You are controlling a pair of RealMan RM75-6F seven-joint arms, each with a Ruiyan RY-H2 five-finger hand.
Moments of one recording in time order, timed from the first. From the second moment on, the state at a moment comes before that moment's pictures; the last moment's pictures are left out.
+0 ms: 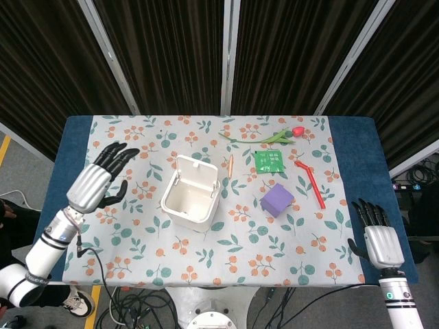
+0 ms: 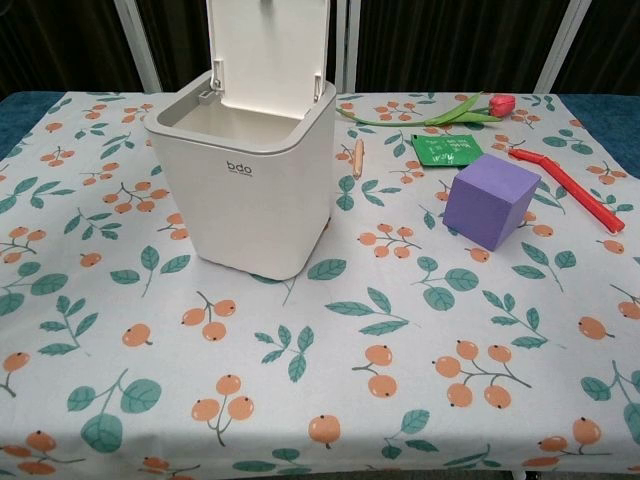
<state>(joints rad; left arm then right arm) -0.55 -1.19 -0.19 -1.56 1.65 1.26 -0.29 0.13 -1.33 0.04 -1.39 -1.47 1.37 0.00</state>
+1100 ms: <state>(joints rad) -0.89 -1.15 -0.23 -1.65 1.51 0.86 -0.23 0.13 -1.34 0.05 -1.33 -1.45 1.35 0.07</state>
